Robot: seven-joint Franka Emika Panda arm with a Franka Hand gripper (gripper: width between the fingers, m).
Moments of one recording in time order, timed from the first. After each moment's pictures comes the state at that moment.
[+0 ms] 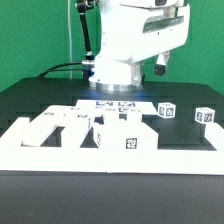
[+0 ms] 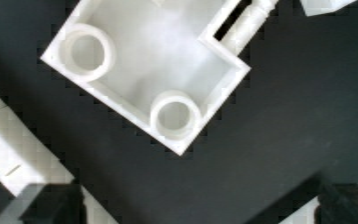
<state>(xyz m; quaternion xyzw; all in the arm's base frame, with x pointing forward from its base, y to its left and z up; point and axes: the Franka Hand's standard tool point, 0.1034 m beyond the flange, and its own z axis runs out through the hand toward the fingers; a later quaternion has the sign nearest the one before) 0.566 0.016 0.122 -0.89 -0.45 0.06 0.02</state>
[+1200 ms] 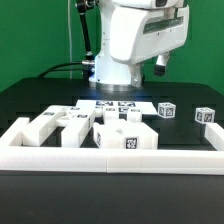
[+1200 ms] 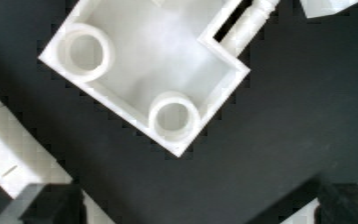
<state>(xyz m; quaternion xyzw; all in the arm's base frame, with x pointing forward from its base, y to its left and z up) 0.562 0.013 0.112 -0.90 -0.43 0.04 0.02</state>
